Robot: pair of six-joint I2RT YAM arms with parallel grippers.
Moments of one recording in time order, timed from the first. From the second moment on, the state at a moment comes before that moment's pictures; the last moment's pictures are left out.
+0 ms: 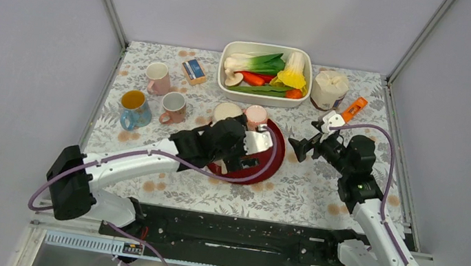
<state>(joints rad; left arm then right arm) -0.96 1.32 1.05 -0.39 -0.17 0.37 0.24 0.85 0.55 0.16 -0.49 -0.21</state>
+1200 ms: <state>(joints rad) -1.02 1.24 0.63 0.02 -0.28 0.92 0.17 0.82 0.54 0.19 -0.54 -0.15</state>
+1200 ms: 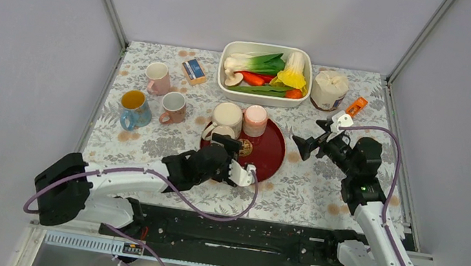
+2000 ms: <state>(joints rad) -0.93 1.02 0.59 0.10 -0.42 0.72 0.13 0.81 0.54 0.20 -0.54 -0.10</state>
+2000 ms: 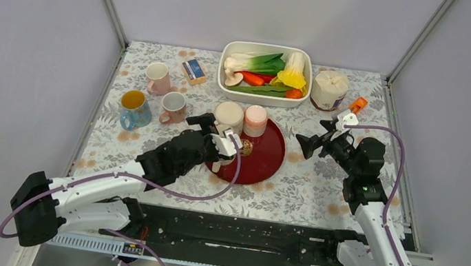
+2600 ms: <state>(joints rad) -0.79 1.04 0.88 -0.43 0.01 0.08 0.11 0.83 0.54 0.20 -0.55 -0.10</state>
